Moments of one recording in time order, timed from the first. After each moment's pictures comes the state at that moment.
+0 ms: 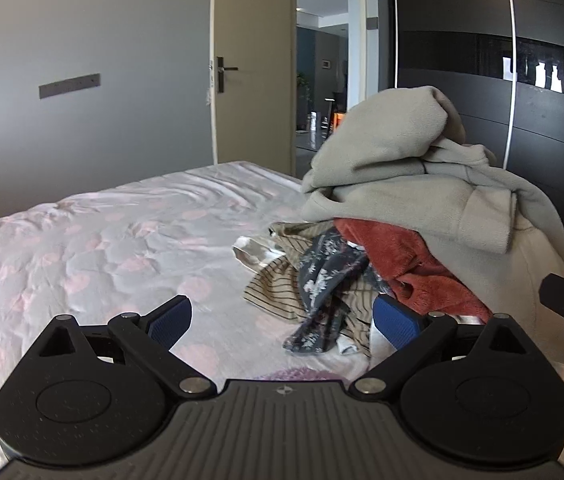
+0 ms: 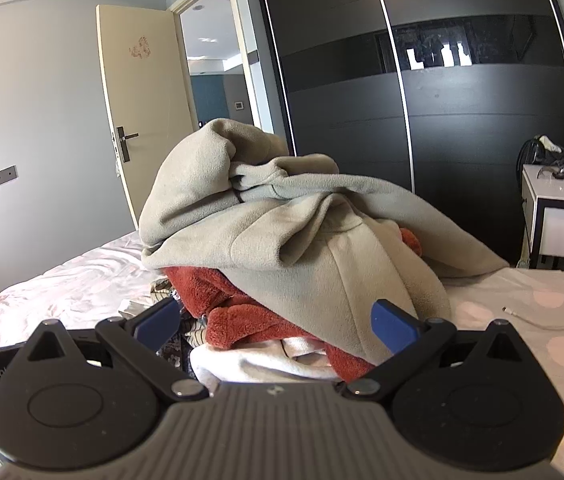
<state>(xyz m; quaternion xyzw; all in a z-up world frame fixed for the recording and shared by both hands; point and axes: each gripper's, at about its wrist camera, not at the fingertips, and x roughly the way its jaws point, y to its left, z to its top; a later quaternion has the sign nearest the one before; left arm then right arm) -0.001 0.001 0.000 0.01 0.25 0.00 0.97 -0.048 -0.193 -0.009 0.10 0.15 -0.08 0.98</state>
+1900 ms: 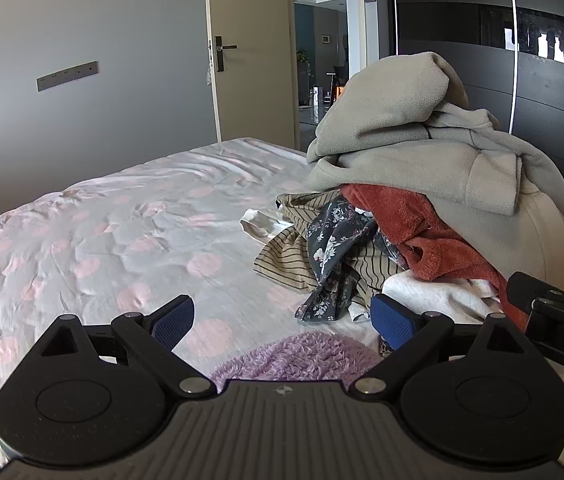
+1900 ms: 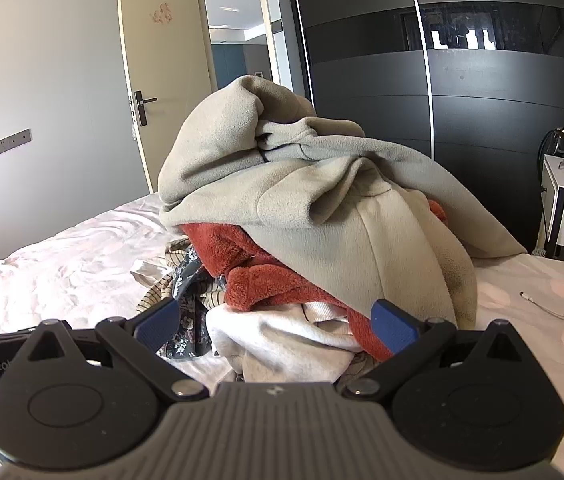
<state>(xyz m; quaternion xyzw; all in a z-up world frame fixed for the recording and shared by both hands) -0.007 0.002 -0.008 0.03 0.27 0.02 0.96 -0.037 -0.179 -0.025 0.09 0.20 -0.05 0.97</state>
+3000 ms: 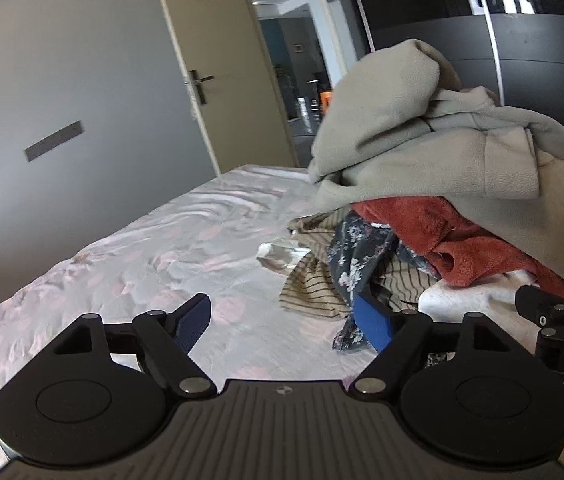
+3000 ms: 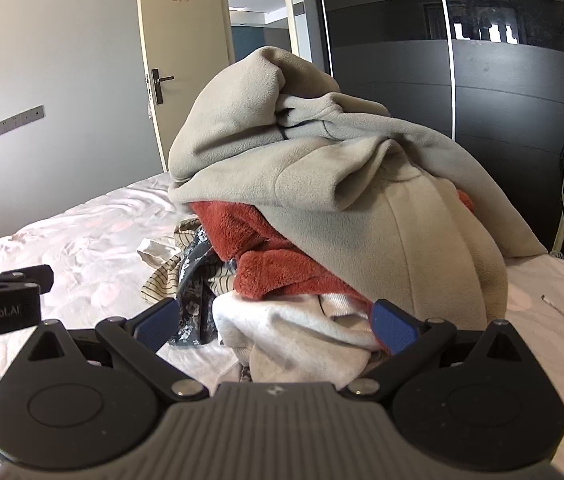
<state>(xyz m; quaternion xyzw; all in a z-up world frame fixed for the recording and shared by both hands) 0.036 -0.006 -0.002 0.15 0.25 0.01 0.96 -0.001 -0.175 -0.038 0.06 0.22 -0.02 0.97</state>
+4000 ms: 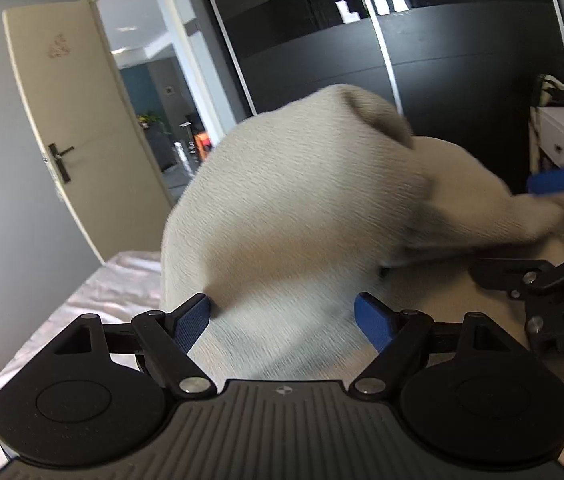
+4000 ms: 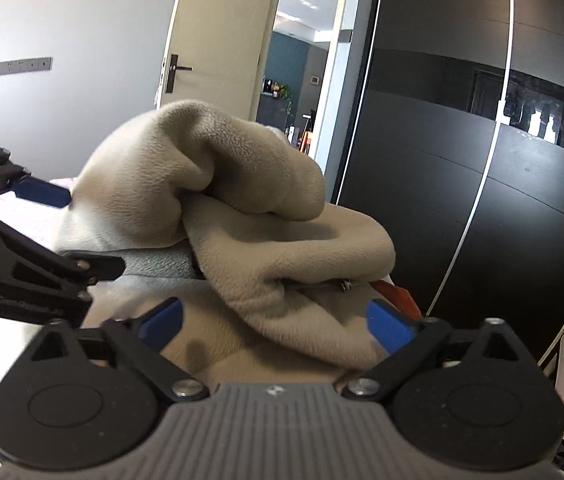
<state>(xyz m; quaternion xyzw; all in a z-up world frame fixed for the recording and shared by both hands) 0.282 -0.108 0.021 0.20 0.21 -0.18 0.94 0.220 -0.258 0.030 -0.08 0.22 0.00 0.97</state>
